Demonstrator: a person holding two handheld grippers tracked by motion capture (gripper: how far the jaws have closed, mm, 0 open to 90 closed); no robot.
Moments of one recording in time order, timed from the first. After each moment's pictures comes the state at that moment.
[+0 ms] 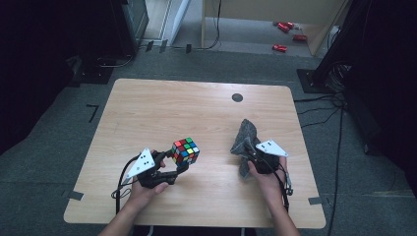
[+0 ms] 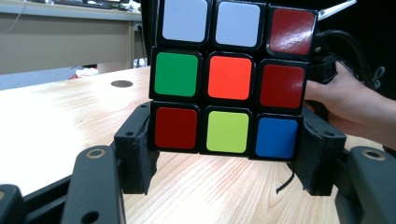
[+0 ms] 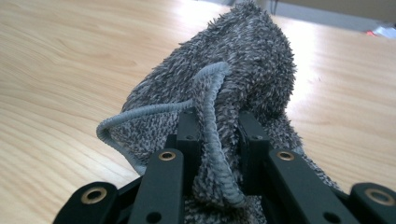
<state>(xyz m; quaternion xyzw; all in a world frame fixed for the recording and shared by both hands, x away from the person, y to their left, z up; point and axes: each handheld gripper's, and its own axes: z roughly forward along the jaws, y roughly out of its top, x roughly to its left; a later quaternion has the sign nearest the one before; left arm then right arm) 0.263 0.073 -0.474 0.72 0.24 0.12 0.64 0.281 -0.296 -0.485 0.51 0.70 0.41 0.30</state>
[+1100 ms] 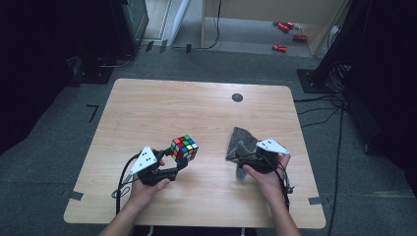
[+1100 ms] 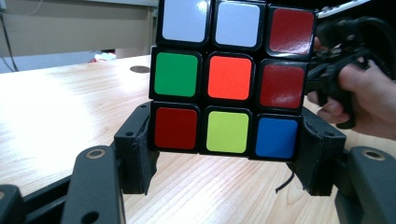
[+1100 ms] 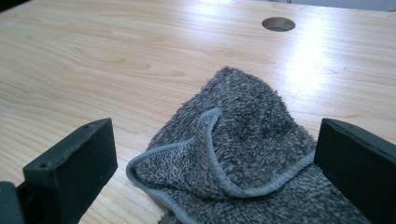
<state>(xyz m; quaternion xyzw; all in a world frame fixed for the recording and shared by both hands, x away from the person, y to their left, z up) 0.269 0.071 -0.475 0.72 0.29 0.14 0.61 0.283 -0.297 -0.482 0.52 0.69 0.43 0.25</state>
